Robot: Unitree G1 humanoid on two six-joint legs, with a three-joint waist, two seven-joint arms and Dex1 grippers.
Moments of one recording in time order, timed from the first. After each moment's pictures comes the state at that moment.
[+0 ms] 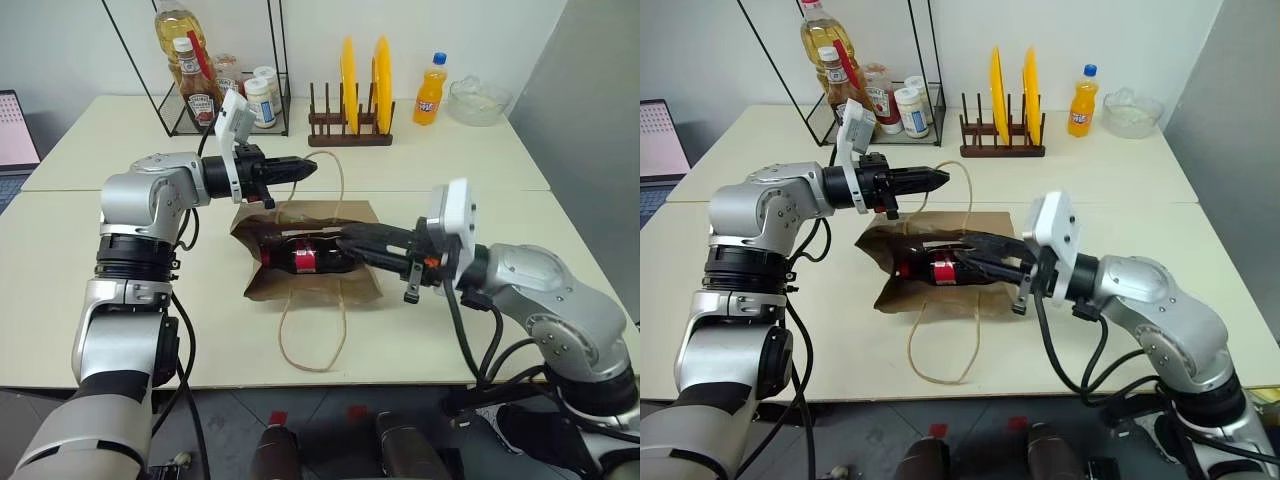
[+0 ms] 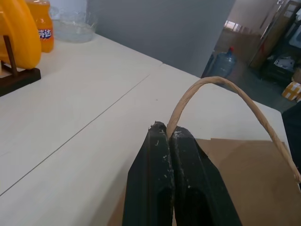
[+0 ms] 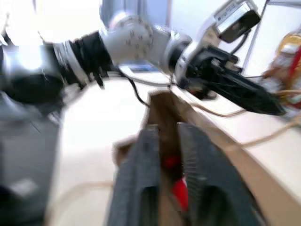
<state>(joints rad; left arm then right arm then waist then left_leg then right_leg) -1.03 0.59 0.01 0.44 -0.45 0.71 -1.14 -0.57 -0.50 0.13 -0.58 0.87 0.76 0.58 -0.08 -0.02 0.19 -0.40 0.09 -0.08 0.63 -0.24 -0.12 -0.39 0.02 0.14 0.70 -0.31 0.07</state>
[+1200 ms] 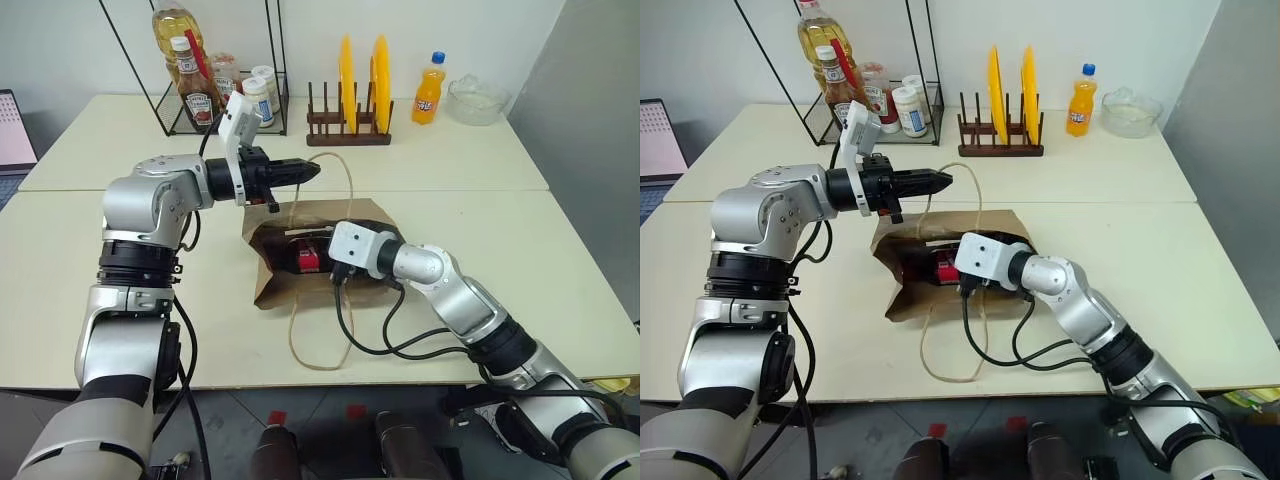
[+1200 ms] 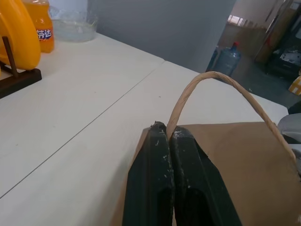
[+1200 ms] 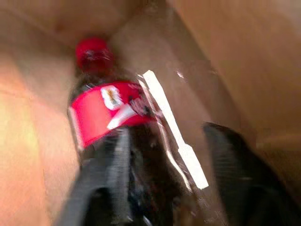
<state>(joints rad) -1.00 0.57 0.01 0.36 -0.45 0.73 -1.10 -0.71 -0.34 0.54 -0.01 -0.17 0.31 0.61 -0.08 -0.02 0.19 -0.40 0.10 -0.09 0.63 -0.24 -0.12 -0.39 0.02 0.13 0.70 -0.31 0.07</state>
